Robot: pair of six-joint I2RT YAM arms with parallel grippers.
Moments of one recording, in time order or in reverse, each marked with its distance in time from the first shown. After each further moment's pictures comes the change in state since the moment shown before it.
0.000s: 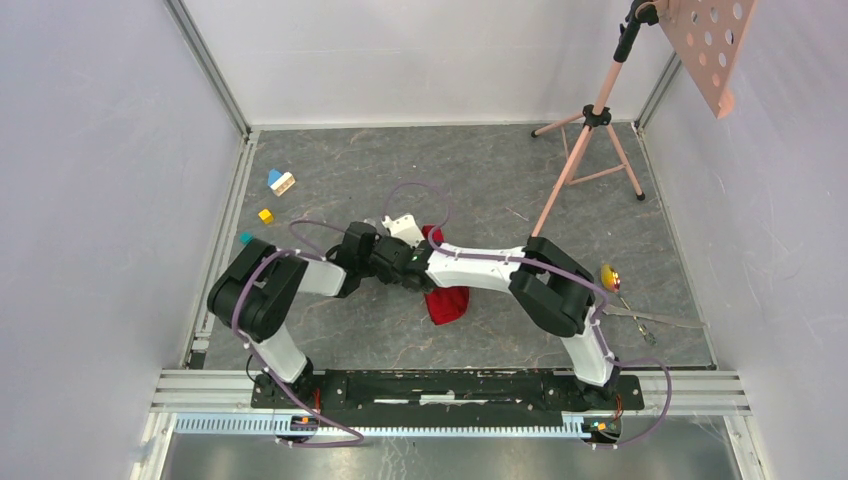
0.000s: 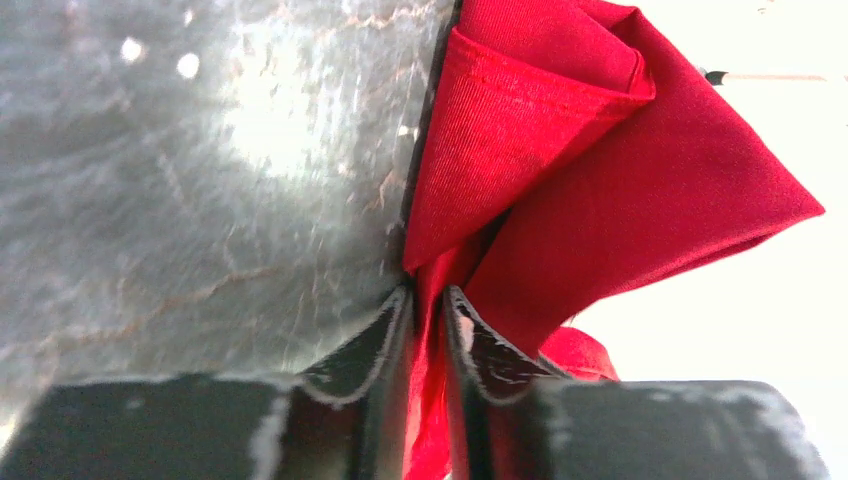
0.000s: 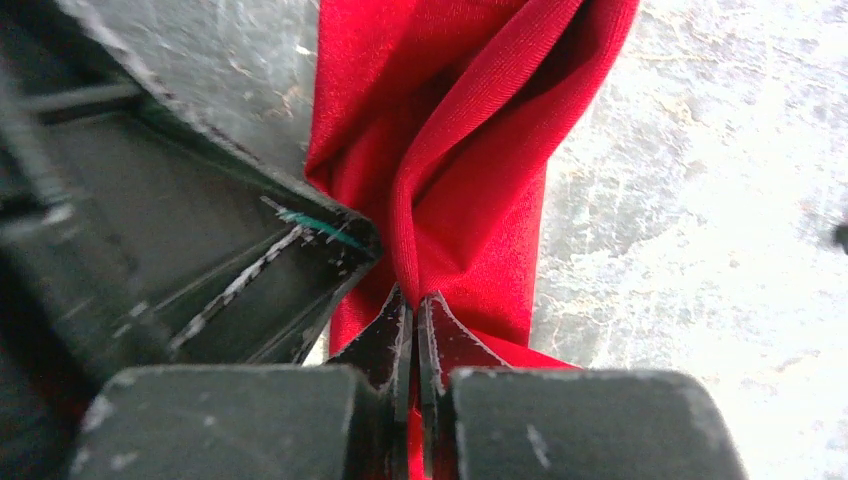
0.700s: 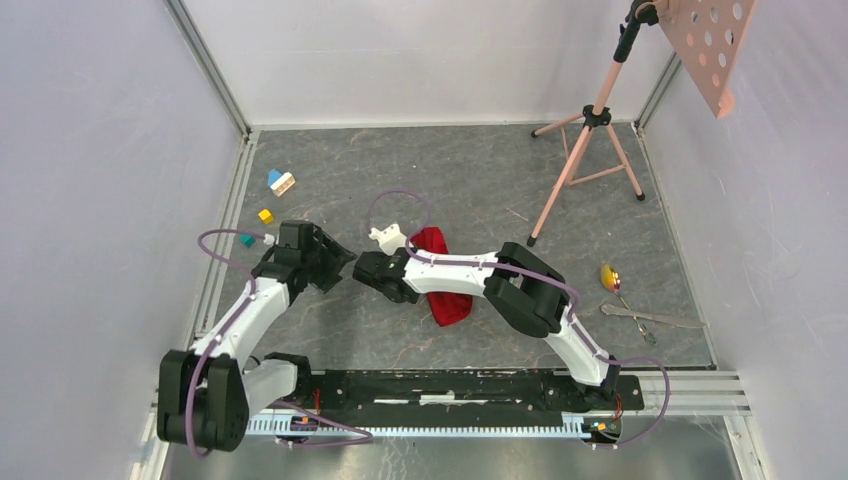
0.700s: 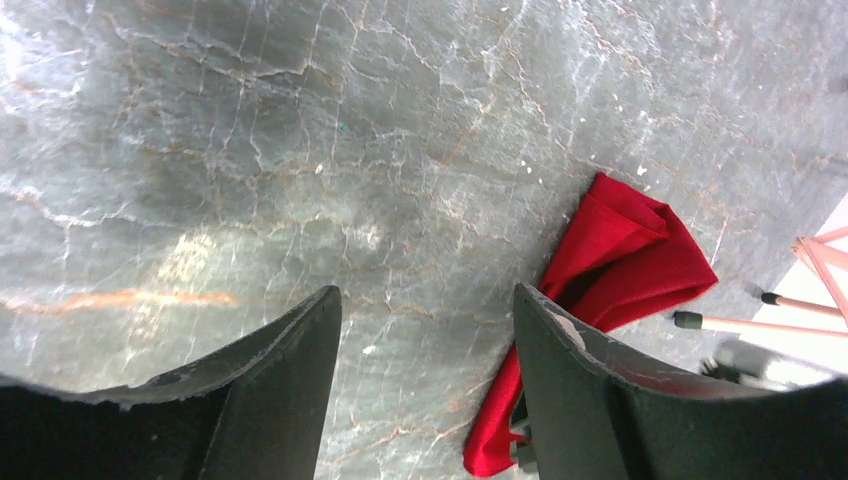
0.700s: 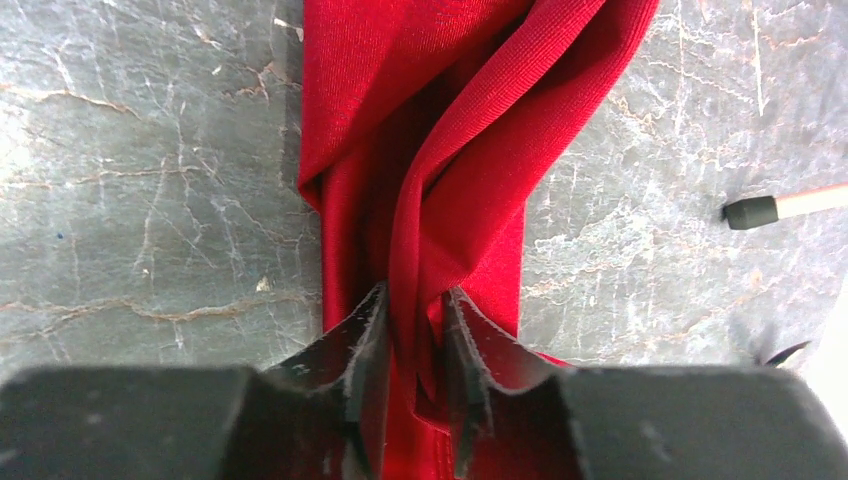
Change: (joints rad) left arm 0.323 -0.604 -0.011 -0.780 -0.262 0.183; right arm 0.076 0.169 0.185 -0.252 0.196 0.040
